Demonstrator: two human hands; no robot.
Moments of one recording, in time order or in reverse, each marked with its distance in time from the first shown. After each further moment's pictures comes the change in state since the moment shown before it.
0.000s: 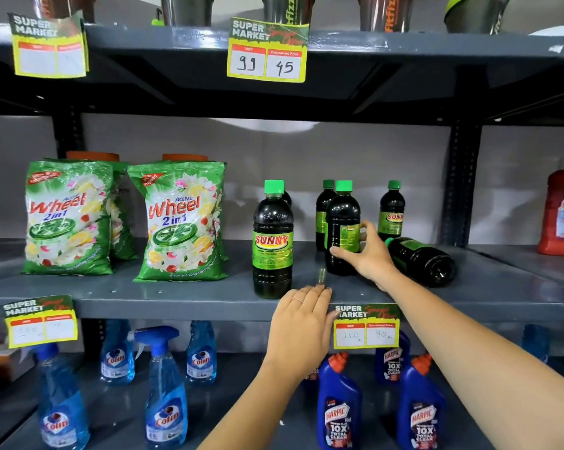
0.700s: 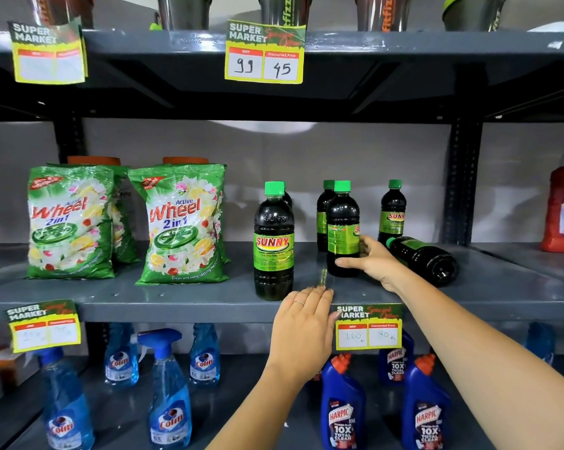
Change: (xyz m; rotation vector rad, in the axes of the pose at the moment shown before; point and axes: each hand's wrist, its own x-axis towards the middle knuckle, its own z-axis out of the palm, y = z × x) left_hand -0.002 0.004 0.004 -0.008 0.017 -0.005; right_hand 0.007 0.024 -0.007 0.214 -0.229 0.146
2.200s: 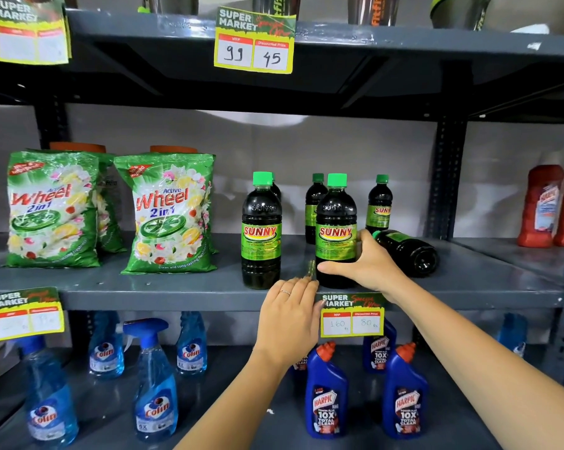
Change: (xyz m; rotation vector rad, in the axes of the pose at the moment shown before) left_hand 0.002 -0.002 0.000 -0.021 0.058 0.007; right_hand -0.076 -0.042 -0.001 -0.304 0.102 -0.069
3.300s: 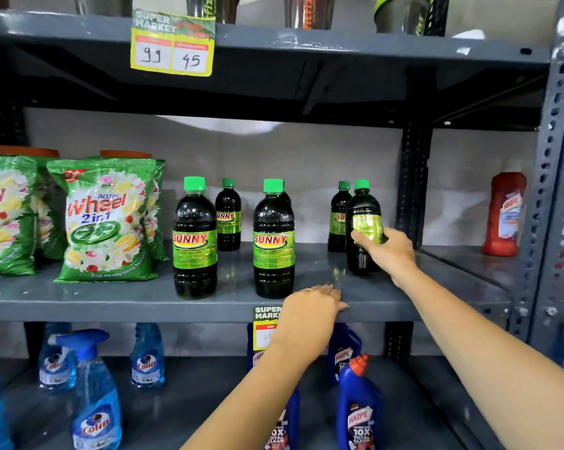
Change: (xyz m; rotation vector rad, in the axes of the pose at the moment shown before) left_hand 0.071 0.099 0.040 0.016 -0.134 0.114; right_hand 0.060 0.080 -0.096 0.038 0.340 0.125
